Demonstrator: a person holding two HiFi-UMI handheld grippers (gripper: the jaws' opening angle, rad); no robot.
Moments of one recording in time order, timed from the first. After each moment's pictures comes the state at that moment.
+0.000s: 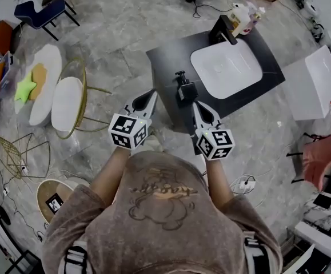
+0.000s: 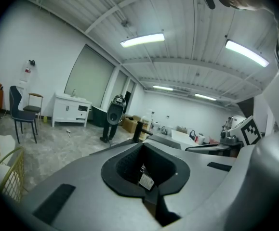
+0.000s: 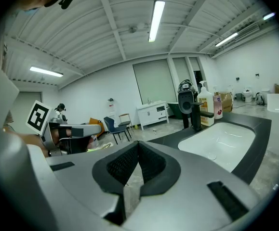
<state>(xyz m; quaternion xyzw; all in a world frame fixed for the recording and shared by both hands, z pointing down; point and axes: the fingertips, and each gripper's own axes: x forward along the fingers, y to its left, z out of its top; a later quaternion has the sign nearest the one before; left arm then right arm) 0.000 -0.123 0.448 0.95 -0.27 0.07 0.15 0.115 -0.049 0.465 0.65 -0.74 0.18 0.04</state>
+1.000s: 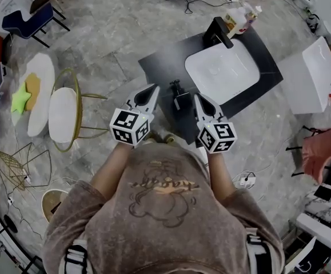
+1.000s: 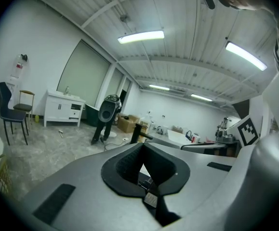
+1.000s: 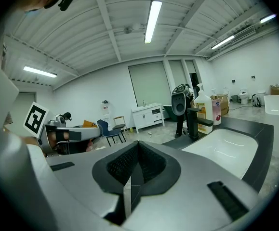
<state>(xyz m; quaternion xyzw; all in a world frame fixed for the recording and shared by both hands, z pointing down) 0.058 -0.189 0.441 0.96 -0.23 0.07 0.15 0.166 -0.121 0.454 0.67 -0.72 0.17 0.03</state>
